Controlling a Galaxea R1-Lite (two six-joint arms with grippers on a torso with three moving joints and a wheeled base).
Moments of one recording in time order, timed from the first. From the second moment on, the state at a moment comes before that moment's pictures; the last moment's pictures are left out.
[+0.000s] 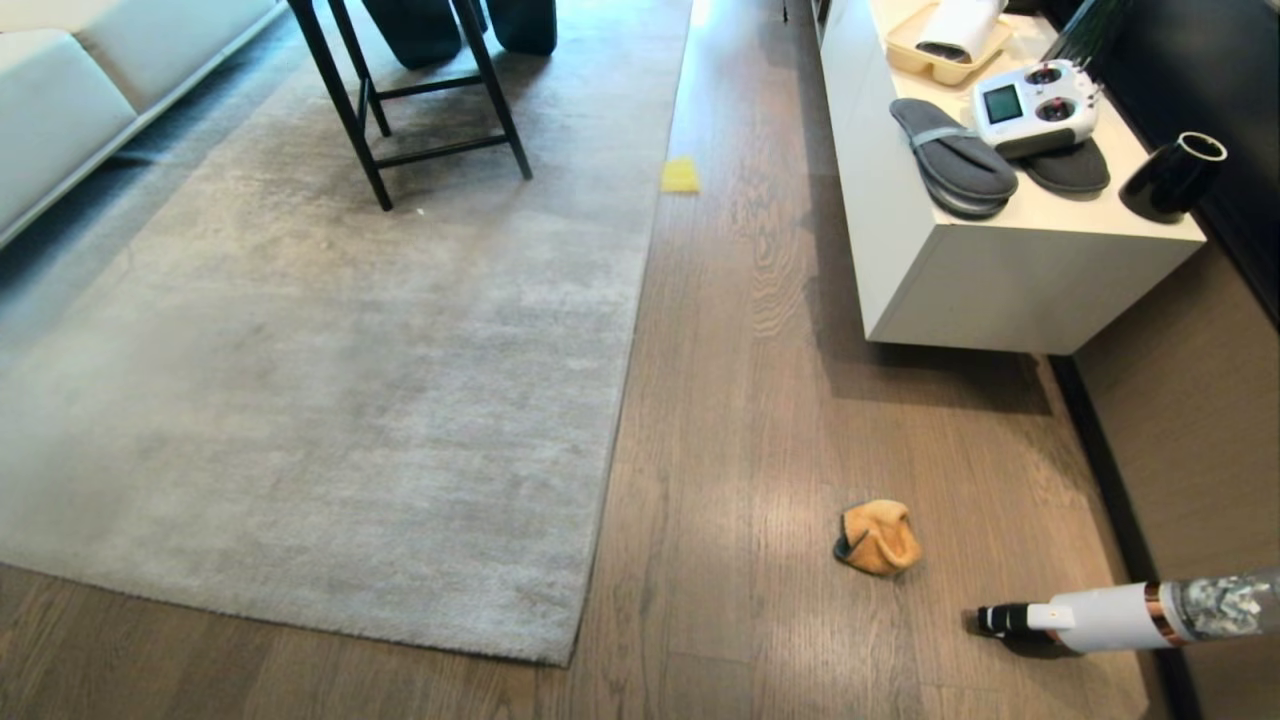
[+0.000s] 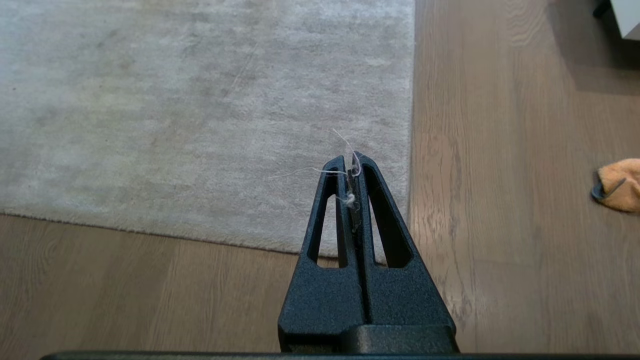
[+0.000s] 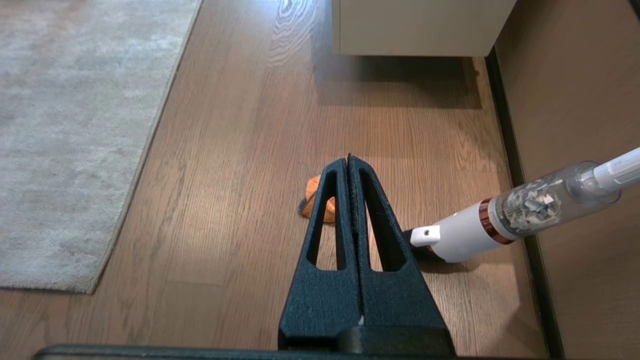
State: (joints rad) left arm 0.00 0.00 0.00 0.00 0.00 -0.02; right arm 0.00 0.00 0.00 -0.06 -0.04 0.05
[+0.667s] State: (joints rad) left arm 0.00 0.00 0.00 0.00 0.00 -0.02; right arm 0.00 0.00 0.00 -0.06 -0.04 0.05
